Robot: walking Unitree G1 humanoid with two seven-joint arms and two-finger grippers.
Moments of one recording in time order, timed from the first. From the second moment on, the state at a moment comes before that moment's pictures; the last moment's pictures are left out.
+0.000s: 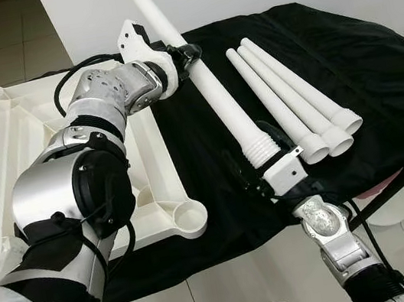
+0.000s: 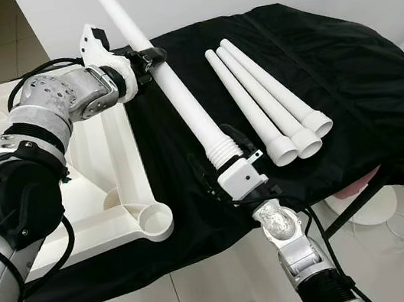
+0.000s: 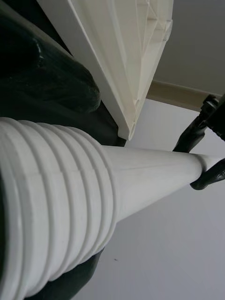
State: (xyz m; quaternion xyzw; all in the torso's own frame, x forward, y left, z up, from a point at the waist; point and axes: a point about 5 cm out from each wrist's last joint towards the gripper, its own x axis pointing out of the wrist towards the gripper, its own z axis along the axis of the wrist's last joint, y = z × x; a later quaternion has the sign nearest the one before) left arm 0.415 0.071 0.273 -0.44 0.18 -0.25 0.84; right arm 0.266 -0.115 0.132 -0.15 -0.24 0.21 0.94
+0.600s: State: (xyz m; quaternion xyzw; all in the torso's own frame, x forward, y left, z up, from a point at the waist) left arm 0.423 0.084 0.300 -0.42 0.07 -0.22 0.88; right arm 0.289 -0.127 0.138 0.06 -0.16 0.12 0.98
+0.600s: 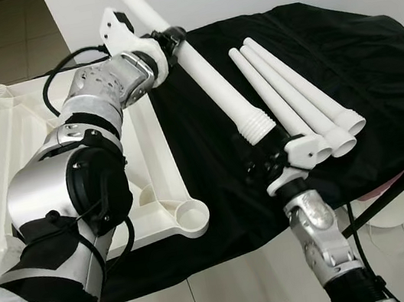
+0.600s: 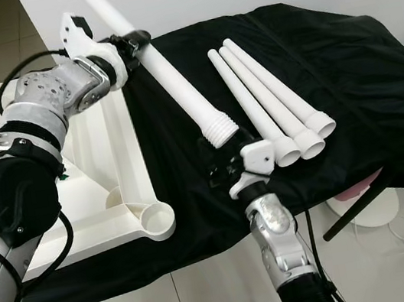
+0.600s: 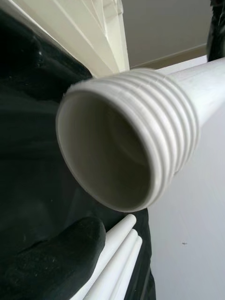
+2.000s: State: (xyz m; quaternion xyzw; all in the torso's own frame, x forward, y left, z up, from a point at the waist) left arm 0.375 0.041 0.324 -0.18 -0.26 -0.24 0.92; right arm 0.342 -0.110 0.200 -0.18 -0.10 0.18 0.96
